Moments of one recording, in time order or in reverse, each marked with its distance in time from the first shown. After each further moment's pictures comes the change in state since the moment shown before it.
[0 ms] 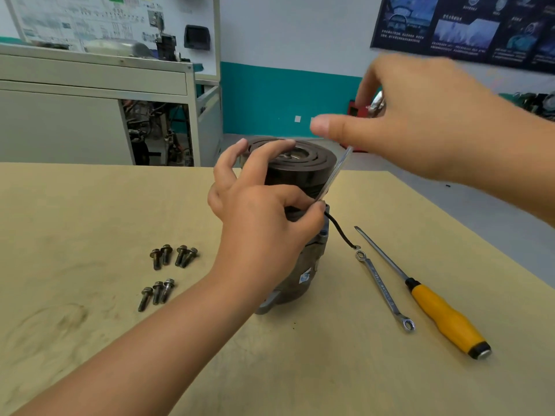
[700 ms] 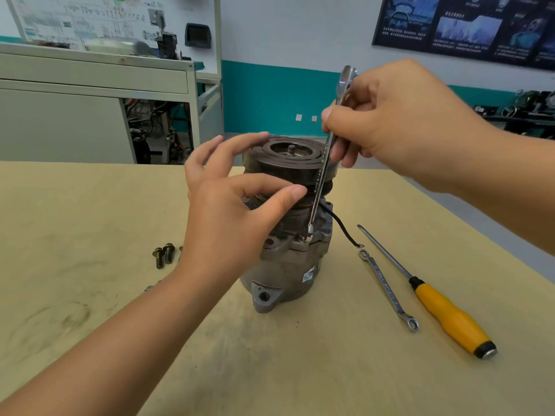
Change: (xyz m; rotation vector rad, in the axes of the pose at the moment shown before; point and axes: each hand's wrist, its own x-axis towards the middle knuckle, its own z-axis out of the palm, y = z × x) left_hand 0.005 -0.018 -0.021 -0.125 0.013 -0.028; right_hand 0.004 -0.008 0.012 0.652 -0.128 0.056
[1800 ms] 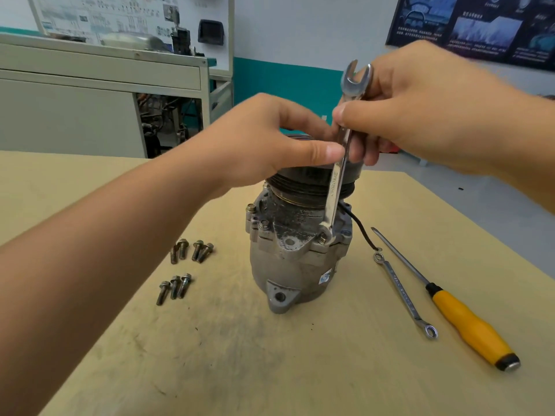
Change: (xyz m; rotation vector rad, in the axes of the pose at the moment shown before) left_hand 0.069 0.015 -0.028 -0.126 -0.556 -0.038; right_hand 0.007 -0.016 -0.002 -0.041 -0.133 -0.078
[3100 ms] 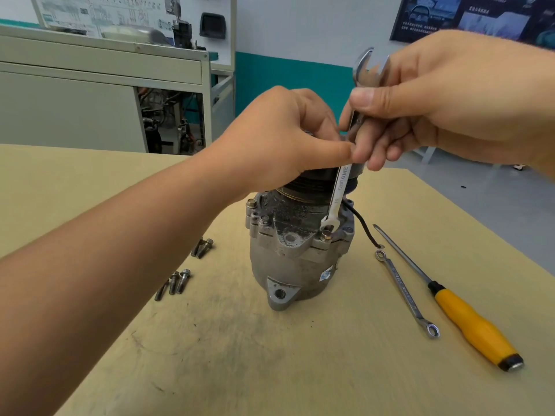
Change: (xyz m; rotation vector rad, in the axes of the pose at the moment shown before) left_hand 0.005 0.003 0.017 0.003 0.114 0.026; right_hand 0.002 0.014 -0.013 0.365 -0.225 0.013
